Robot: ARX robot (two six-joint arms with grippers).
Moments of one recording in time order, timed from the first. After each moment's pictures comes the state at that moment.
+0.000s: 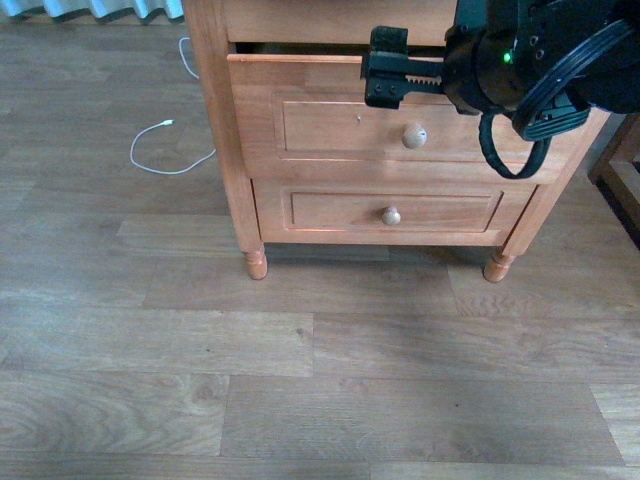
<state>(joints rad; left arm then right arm) 0.00 0.00 0.01 -0.01 0.00 0.00 0.36 2.12 1.18 0.44 0.22 0.24</state>
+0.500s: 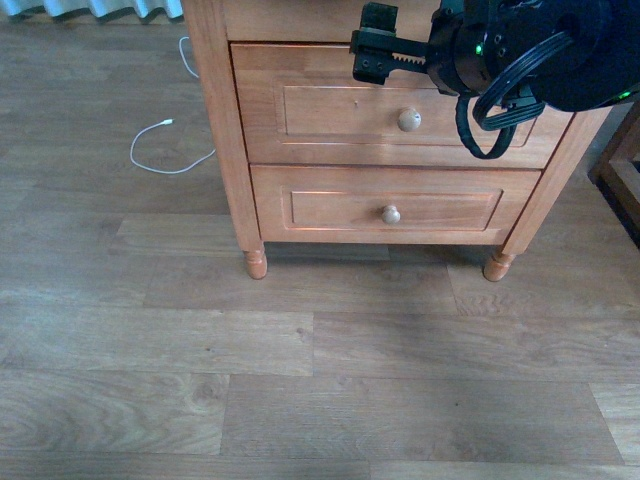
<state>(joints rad) 0.00 0.00 0.01 -0.01 0.00 0.00 0.34 2.21 1.29 0.52 0.22 0.28</state>
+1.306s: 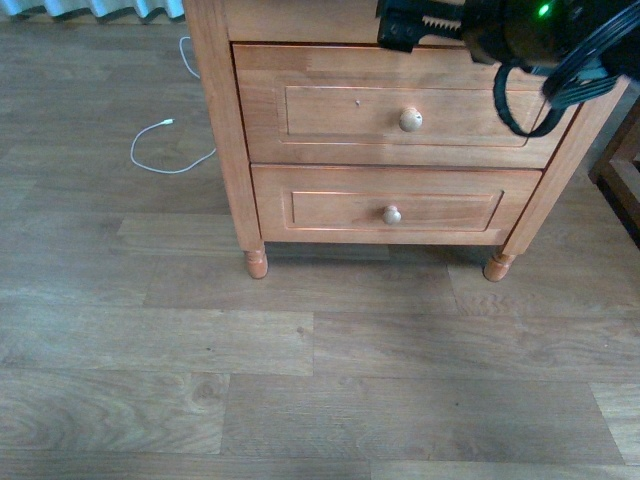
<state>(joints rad) 0.00 0.00 0.01 -0.01 0.00 0.00 0.32 2.07 1.17 0.59 0.15 0.23</state>
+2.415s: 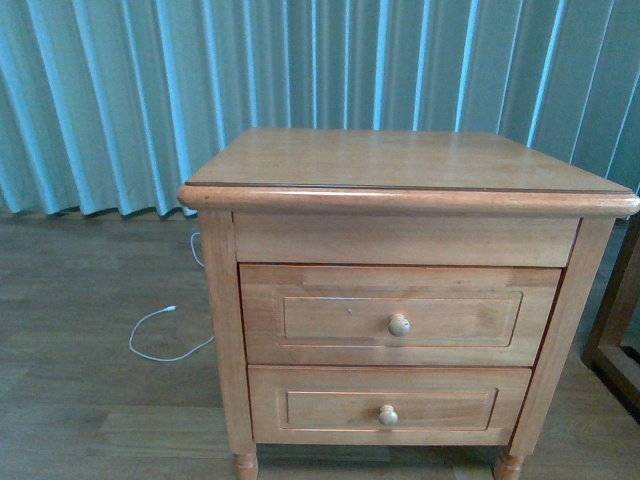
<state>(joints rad) 0.00 0.00 0.01 -0.01 0.00 0.00 -0.12 0.50 0.44 0.03 -0.19 0.23</state>
